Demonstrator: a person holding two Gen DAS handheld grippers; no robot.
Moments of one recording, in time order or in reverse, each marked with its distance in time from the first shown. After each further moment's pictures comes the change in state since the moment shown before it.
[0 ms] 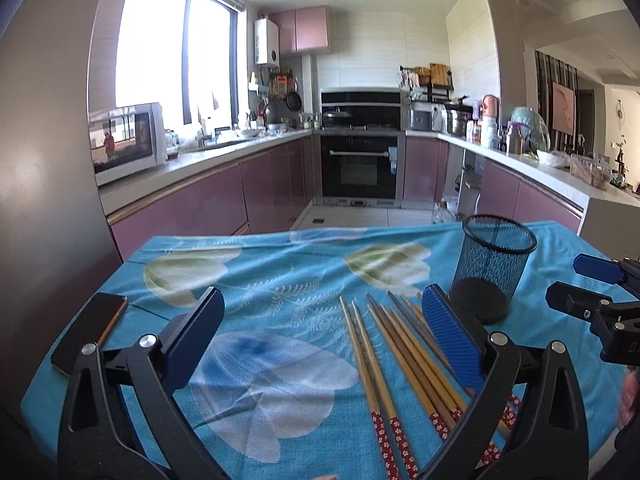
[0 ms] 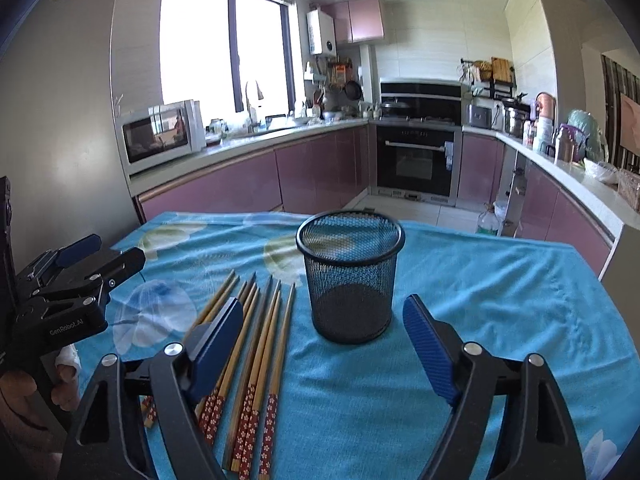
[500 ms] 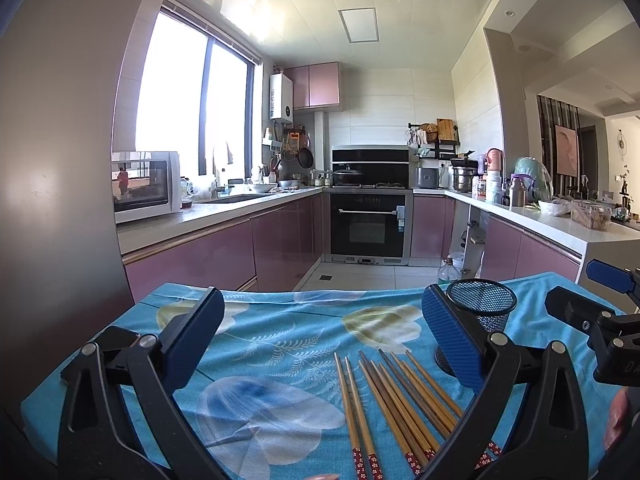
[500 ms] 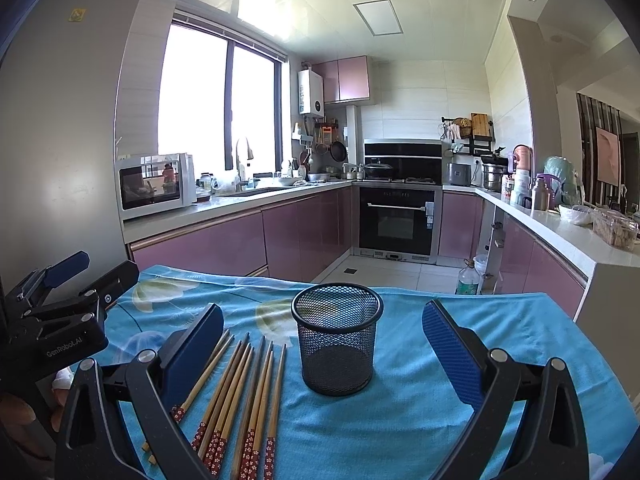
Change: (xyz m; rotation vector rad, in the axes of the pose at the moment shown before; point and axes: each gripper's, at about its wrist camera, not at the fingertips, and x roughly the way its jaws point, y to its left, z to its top) left arm -0.043 -0.015 0.010 -0.036 -0.260 0.050; right arm -0.044 0.010 0.008 -0.015 -0.279 -0.082
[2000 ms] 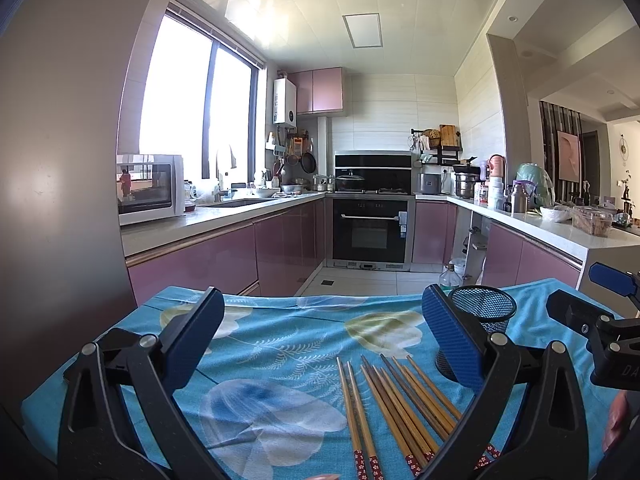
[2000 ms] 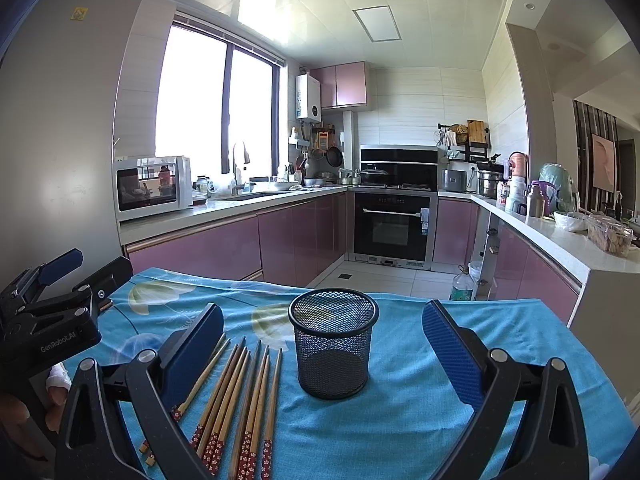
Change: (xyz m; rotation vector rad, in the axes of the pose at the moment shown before) left arm -0.003 0.001 0.003 -0.007 -0.015 0.008; right arm -0.005 0.001 0.003 -0.015 -0.015 -0.020
